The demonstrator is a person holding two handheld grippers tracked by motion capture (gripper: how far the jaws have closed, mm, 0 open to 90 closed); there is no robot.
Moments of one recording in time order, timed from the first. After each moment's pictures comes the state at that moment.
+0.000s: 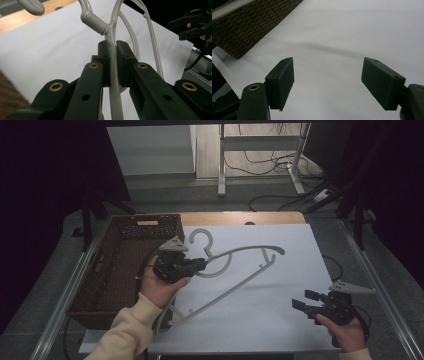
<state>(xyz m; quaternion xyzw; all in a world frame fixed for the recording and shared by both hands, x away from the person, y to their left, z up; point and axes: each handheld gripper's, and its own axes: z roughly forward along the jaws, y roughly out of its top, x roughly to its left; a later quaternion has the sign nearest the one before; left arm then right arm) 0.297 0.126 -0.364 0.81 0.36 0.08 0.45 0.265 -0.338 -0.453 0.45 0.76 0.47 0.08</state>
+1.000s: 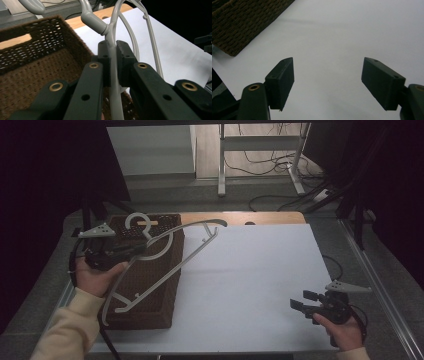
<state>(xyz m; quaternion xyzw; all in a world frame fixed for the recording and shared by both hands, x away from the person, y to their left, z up) 0.294 0.266 -0.351 0.76 0.43 0.13 0.47 0.269 -0.335 -0.458 0.45 0.76 0.45 0.08</state>
